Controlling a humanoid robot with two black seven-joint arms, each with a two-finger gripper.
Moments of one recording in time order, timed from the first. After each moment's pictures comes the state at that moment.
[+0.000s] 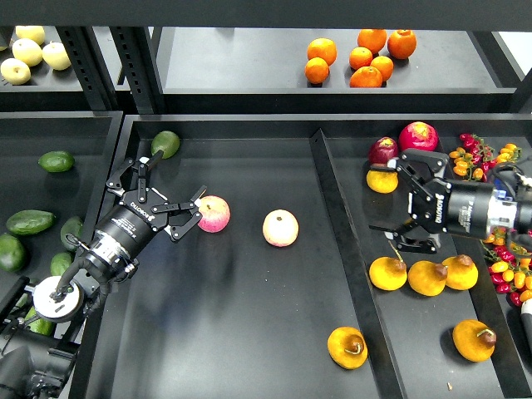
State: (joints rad) left arm -0.18 0.00 -1.44 -1.05 0.08 -0.49 0.37; right arm 0.66 -0.72 0.62 1.22 -0.07 0.58 -0.49
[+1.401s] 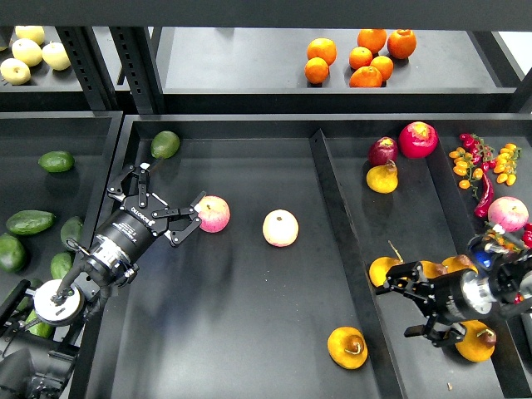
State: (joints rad) left arm -0.17 0.00 -1.43 -1.03 0.08 -0.49 0.37; right arm 0.62 -0.47 0.30 0.94 -0.38 0.58 -0.49
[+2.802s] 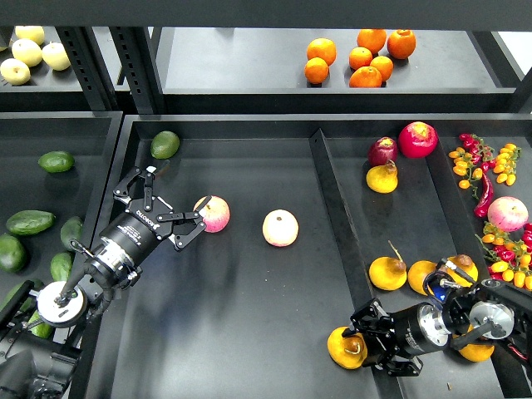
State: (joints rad) left arm -0.17 0.00 -1.42 -1.03 0.09 -0.49 0.38; right arm 0.56 -0.38 0.32 0.87 -0.38 0.58 -0.49
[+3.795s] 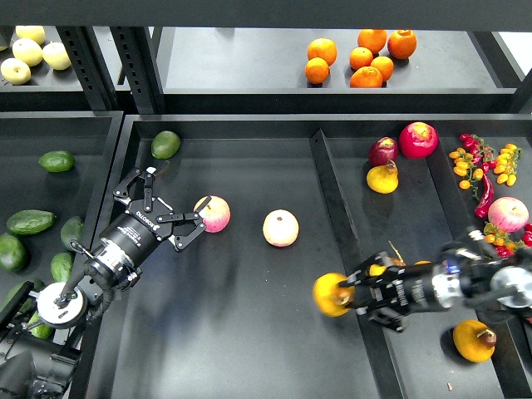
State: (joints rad) left arm -0.17 0.00 -1.42 -1.04 0.09 -0.49 0.38; right arm 0.64 -0.55 0.35 0.99 0.00 0.58 -0.49
